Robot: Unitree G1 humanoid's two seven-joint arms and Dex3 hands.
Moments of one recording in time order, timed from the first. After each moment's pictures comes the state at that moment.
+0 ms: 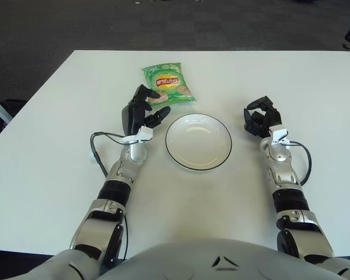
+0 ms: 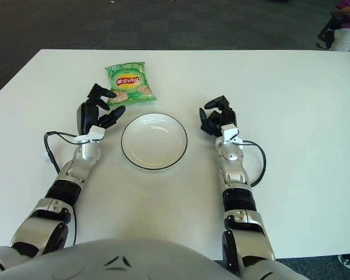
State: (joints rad) left arm -0.33 0.12 -0.09 0.55 0.56 -0.58 0.65; right arm -0.25 -0.12 -0.13 0.39 -0.09 -0.24 -0.13
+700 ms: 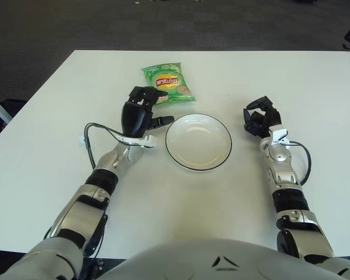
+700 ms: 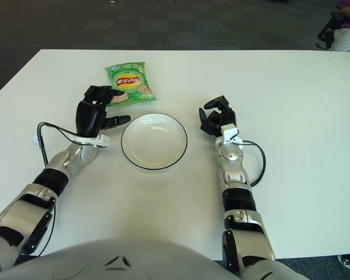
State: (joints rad) left arm -0.46 0.32 -0.32 0.73 0.93 -0.56 1.00; right arm -0.26 -0.12 -0.13 0.39 -0.09 -0.24 -0.12
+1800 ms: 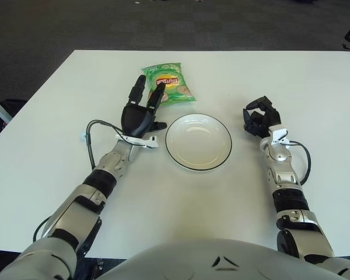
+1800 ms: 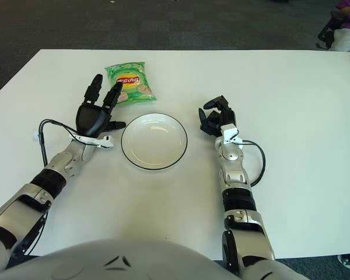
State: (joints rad) left arm -0.43 0.36 -0.45 0.62 1.00 -0.21 0.86; right arm -0.26 -0.12 -0.13 0.39 -0.09 -0.24 -0.12
